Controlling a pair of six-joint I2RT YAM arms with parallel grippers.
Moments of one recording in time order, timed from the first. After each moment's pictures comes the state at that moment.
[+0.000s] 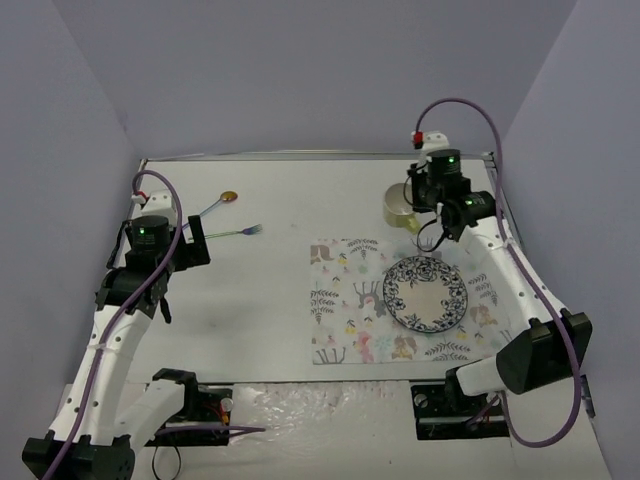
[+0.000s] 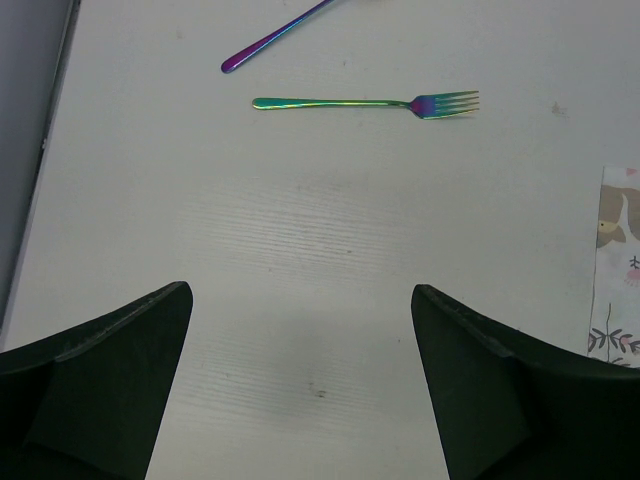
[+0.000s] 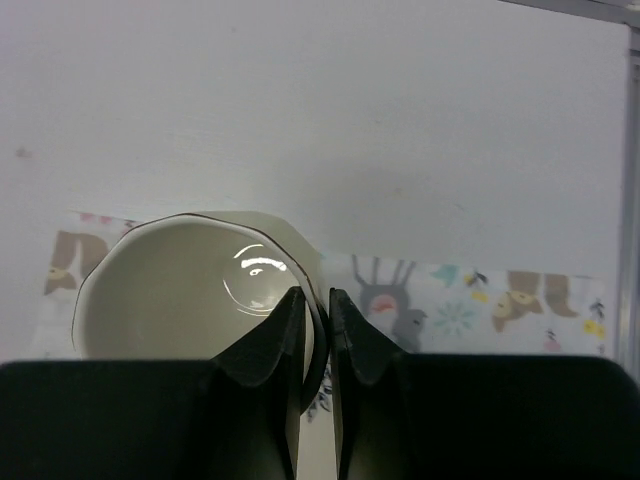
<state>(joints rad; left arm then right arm) -0.13 0.89 0.99 -0.69 -0.20 -0.20 0.29 1.41 1.35 -0.55 0.16 0.02</state>
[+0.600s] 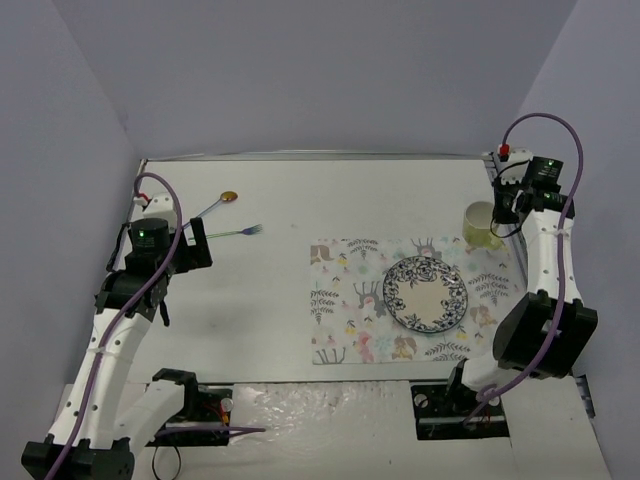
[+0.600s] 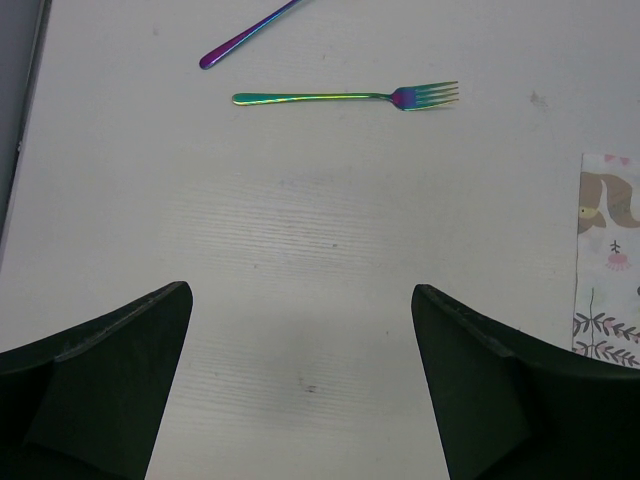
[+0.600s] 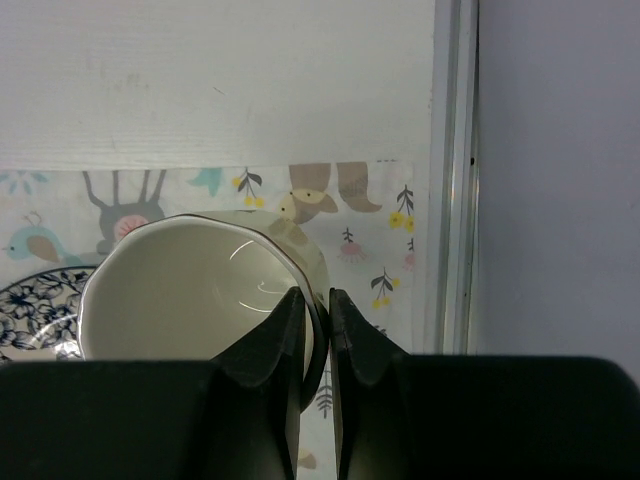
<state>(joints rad) -0.13 0.87 0.97 -0.69 -0.15 -0.20 -0.32 1.49 1.35 -0.65 -0.15 -0.32</state>
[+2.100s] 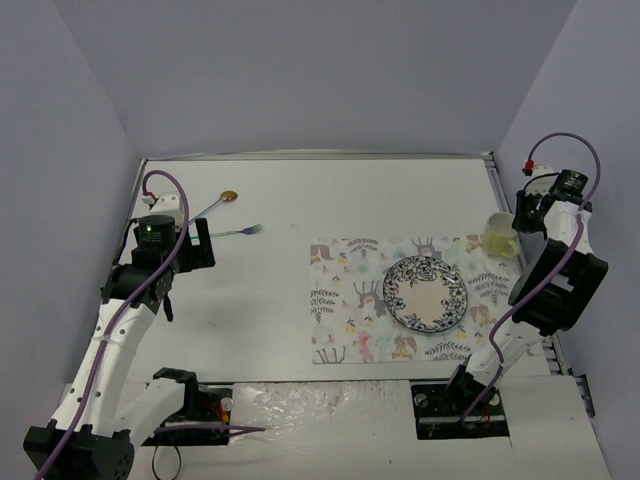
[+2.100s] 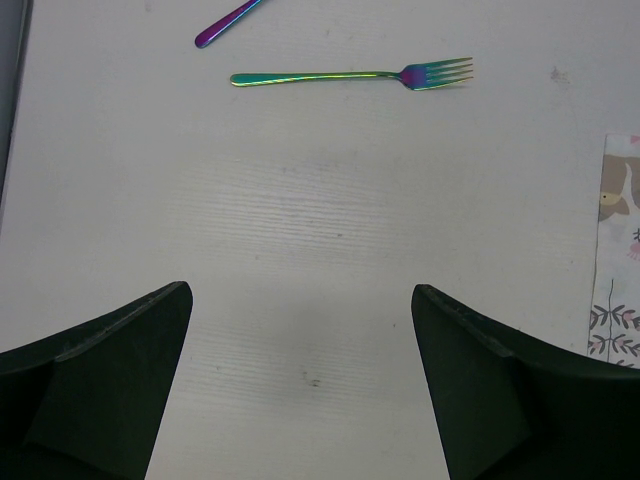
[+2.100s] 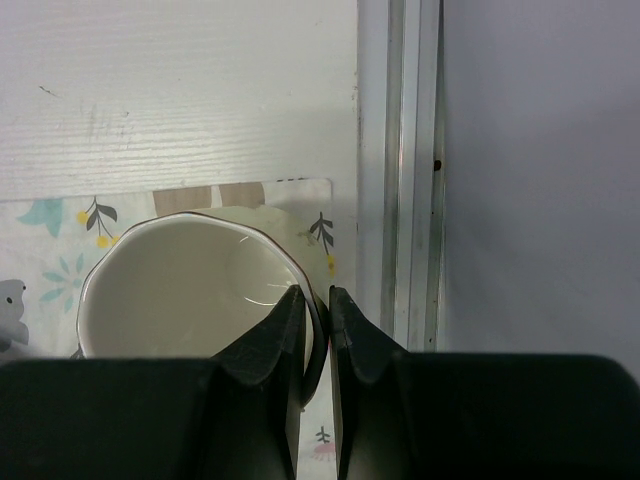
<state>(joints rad) -0.14 0.92 0.97 -0.70 -0.16 -0.20 -0.55 1.85 1.45 -0.53 -0.30 -0.45</state>
